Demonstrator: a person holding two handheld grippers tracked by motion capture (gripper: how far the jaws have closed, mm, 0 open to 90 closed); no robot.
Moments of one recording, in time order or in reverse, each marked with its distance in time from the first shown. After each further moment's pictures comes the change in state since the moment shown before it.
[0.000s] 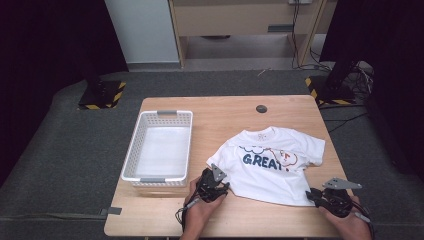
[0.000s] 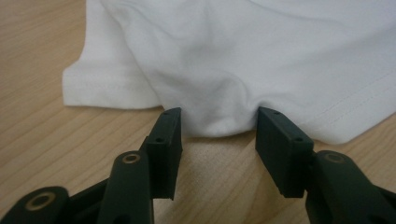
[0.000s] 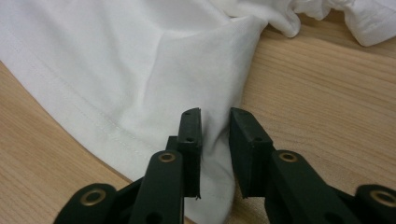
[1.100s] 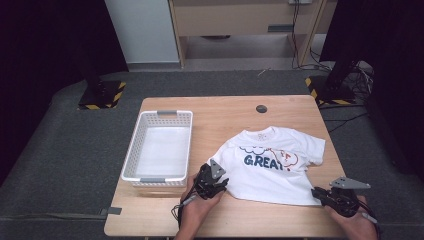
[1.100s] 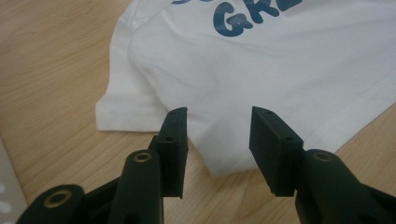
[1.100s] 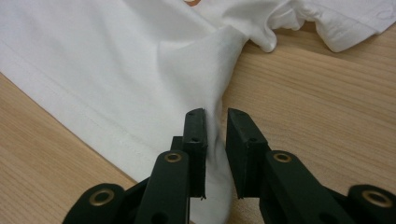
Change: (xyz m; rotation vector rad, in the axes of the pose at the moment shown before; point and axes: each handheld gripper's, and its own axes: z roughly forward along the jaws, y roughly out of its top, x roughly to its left) left arm 0.003 0.016 -0.033 -0.044 -0.018 0.019; right arm -0.009 0.002 -0.013 -0.027 -0.009 0.017
